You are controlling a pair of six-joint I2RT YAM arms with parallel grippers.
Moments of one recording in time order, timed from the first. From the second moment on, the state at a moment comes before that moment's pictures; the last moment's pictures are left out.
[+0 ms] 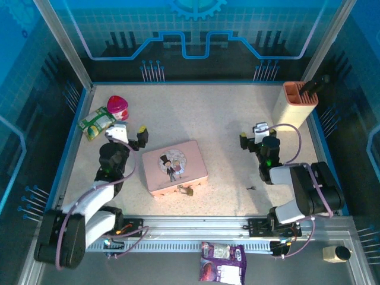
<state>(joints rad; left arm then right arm) -0.10 0.98 0.27 0.70 -0.05 -0.08 0.15 1.45 0.34 0.82 0.13 -0.12</state>
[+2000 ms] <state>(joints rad) -0.62 0.56 0.44 -0.19 -0.27 -0.33 0.45 1.06 0.53 -0.80 0.06 0.73</state>
